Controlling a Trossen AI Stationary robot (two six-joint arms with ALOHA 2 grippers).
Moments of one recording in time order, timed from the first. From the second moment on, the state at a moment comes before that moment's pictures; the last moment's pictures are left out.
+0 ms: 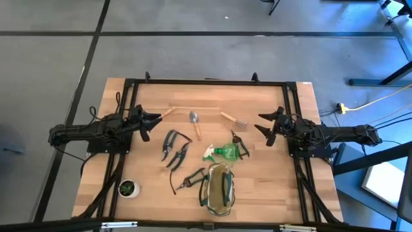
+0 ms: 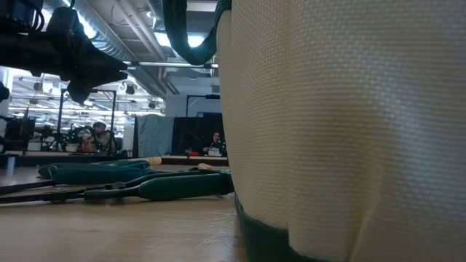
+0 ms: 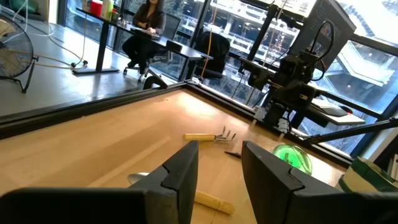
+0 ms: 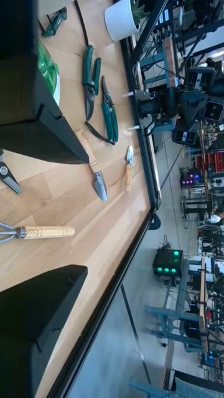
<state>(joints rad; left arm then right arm) 0.07 0.00 0.05 -0.07 -0.32 -0.39 0.02 0.18 0.01 0.06 0.39 0.12</state>
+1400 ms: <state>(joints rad) 0.07 0.00 0.05 -0.07 -0.33 -0.23 0.02 0.18 0.01 0.39 0.47 1.01</state>
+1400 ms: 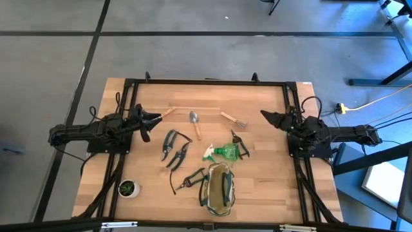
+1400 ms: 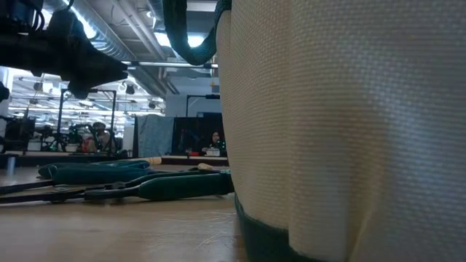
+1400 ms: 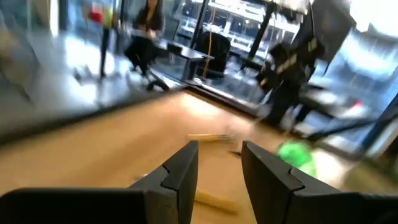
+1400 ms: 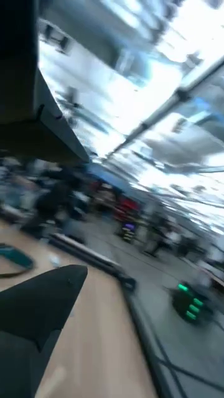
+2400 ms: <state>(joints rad) 0.07 0.00 0.05 0.45 -0.73 -0.76 0.02 0.18 0.01 0.49 0.99 1.01</state>
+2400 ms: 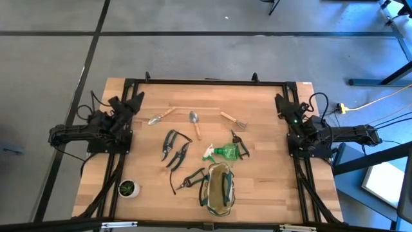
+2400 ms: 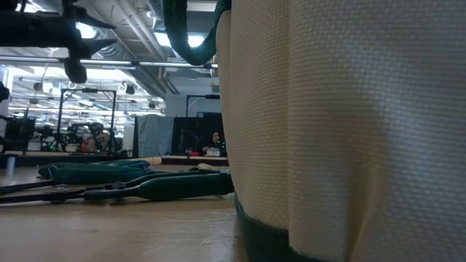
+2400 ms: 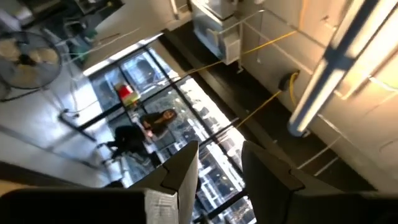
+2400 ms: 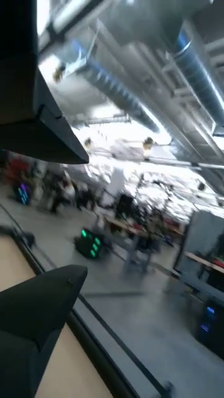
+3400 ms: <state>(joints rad) 0.07 0.00 0.05 0.41 -0.74 -0.78 0.01 0.80 0.67 0.61 0.47 0.74</state>
